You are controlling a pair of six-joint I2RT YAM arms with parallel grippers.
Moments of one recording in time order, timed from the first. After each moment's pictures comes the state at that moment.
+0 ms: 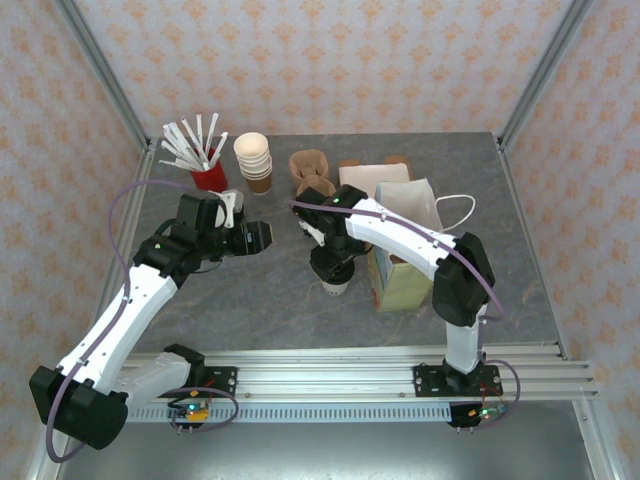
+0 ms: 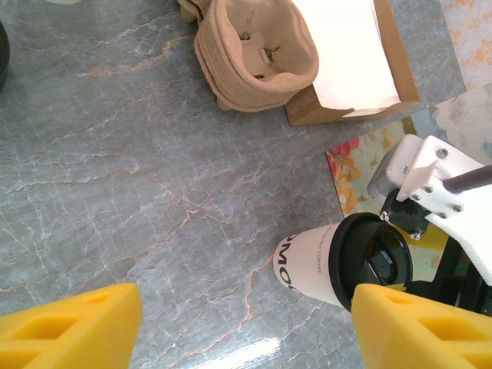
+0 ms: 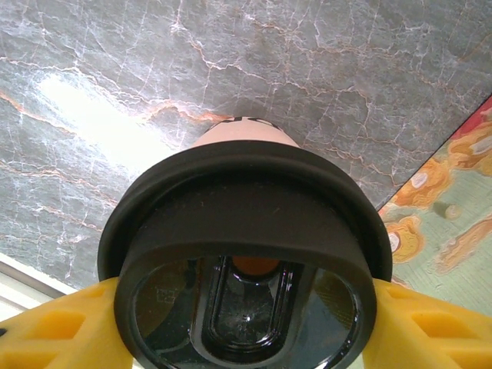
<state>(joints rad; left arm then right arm) -0.29 1.03 0.99 -0.72 0.26 -0.46 0.86 1.89 1.70 -1.33 0.02 0.15</state>
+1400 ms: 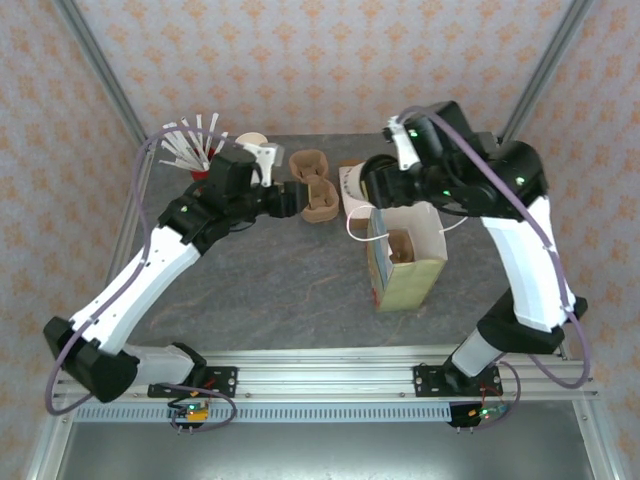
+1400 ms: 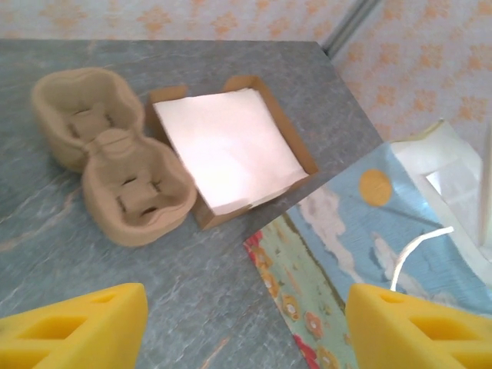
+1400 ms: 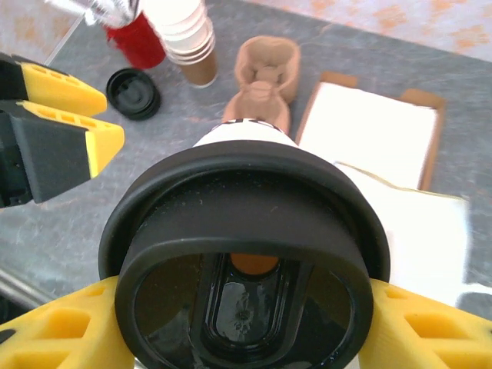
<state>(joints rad) -0.52 1.32 1.41 -0.63 0.15 -0.39 0.72 1.58 2.45 -1.67 0.13 0.27</state>
